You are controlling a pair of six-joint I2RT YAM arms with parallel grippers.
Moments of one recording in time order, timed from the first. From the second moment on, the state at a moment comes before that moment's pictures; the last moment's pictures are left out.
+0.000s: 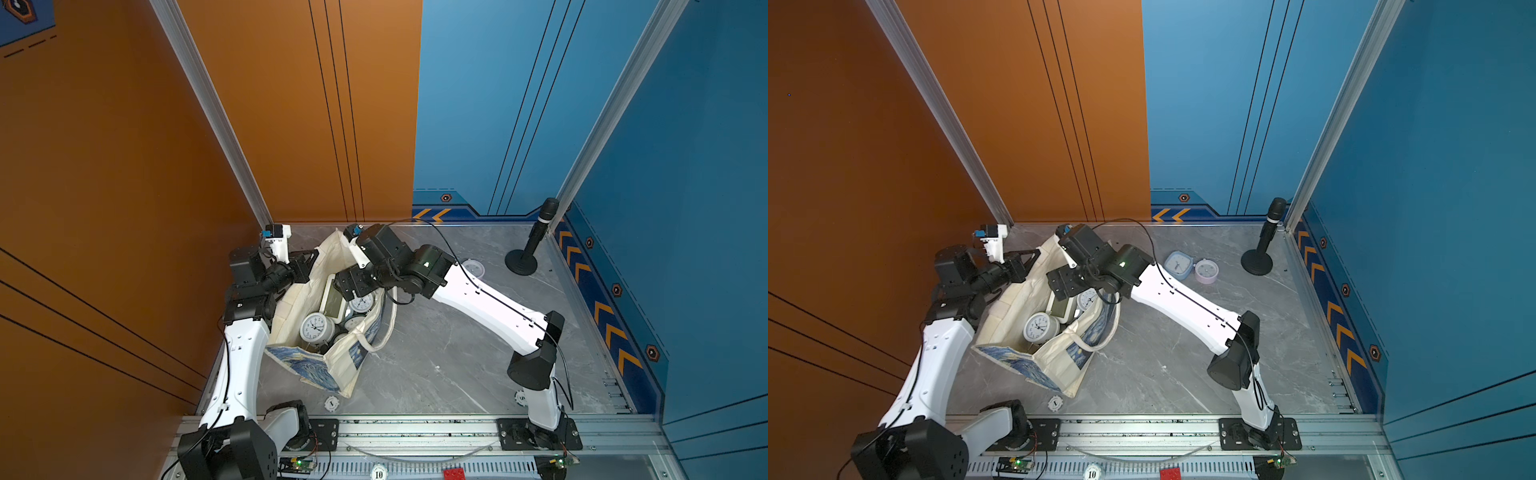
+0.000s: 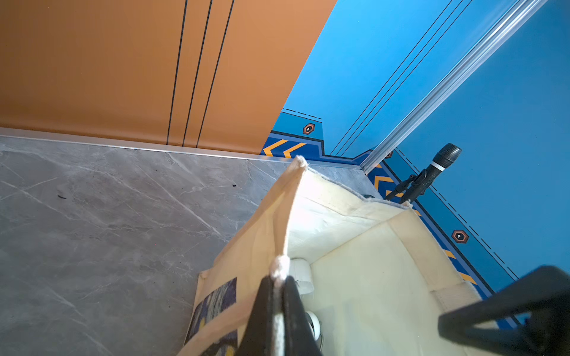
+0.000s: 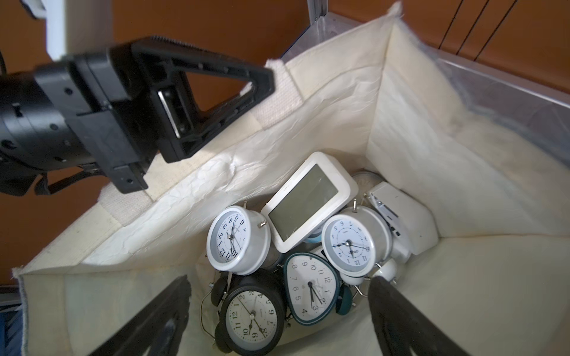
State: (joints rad) left arm 0.21 1.10 0.95 -0.18 0.71 -0.26; right arm 1.01 1.99 2.25 -0.93 0.01 0.35
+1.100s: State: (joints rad) left arm 0.20 1.08 0.94 -0.18 0.71 -0.26; right arm 0.47 1.93 1.97 -0.88 0.09 0.20
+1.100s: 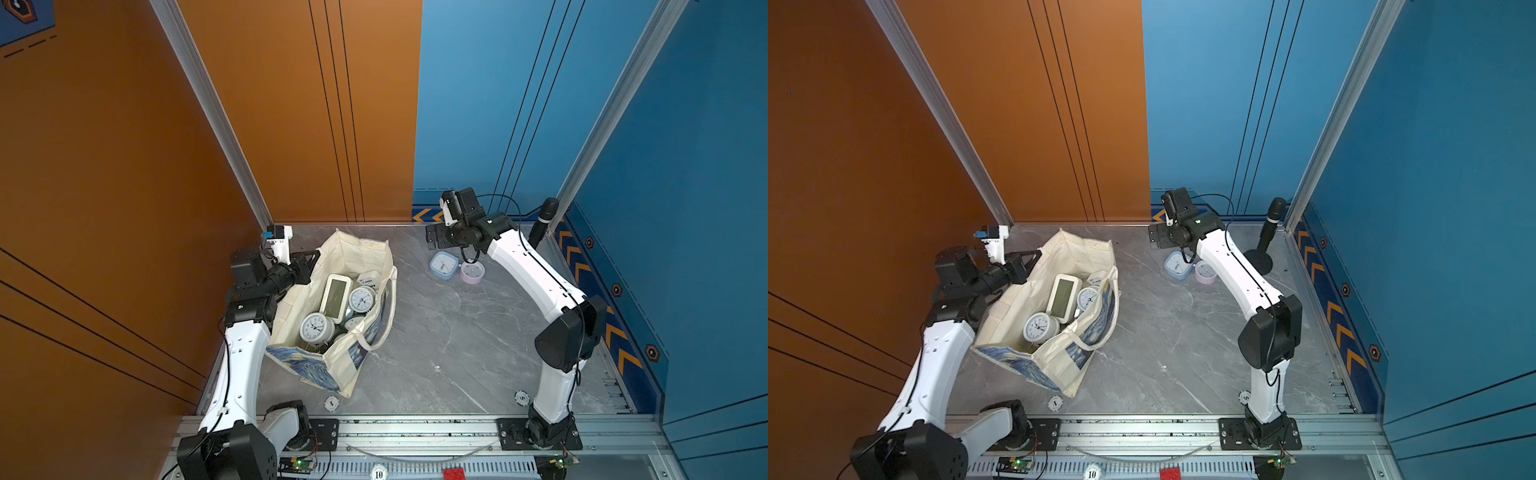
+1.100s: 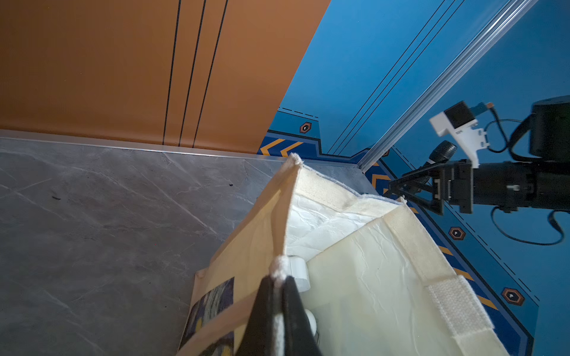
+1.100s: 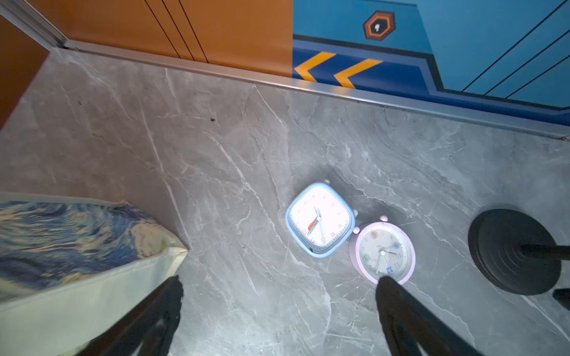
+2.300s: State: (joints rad) left arm 0.20 1.08 0.94 -0.18 0.70 -0.26; right arm 0.30 2.40 2.05 -0.75 -0.19 0.10
